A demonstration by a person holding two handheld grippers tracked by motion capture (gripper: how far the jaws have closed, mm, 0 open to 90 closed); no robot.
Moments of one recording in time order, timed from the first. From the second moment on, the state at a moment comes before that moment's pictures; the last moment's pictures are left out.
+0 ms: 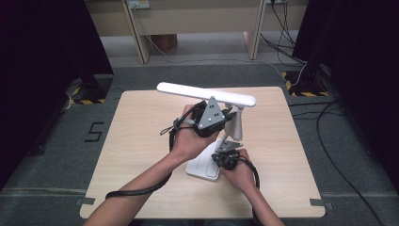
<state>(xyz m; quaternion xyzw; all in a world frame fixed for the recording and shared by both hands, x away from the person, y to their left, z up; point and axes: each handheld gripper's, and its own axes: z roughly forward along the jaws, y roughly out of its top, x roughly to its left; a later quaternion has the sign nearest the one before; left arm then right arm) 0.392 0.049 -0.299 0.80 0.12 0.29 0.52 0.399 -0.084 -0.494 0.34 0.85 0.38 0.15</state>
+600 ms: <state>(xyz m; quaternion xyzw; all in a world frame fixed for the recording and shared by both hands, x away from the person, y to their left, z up) 0.396 0.047 -0.312 0.80 0.12 0.29 0.50 0.399 -0.084 -0.495 0.34 0.85 0.38 0.15</state>
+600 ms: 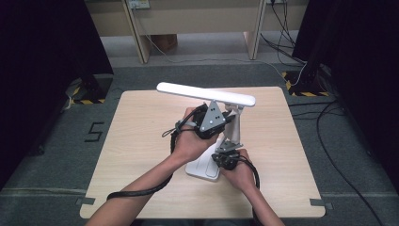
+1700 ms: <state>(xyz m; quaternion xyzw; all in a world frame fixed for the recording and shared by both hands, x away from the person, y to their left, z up) 0.402 0.052 -0.336 0.81 0.13 0.28 0.50 0.395 -0.086 -0.499 0.34 0.84 0.40 0.17</state>
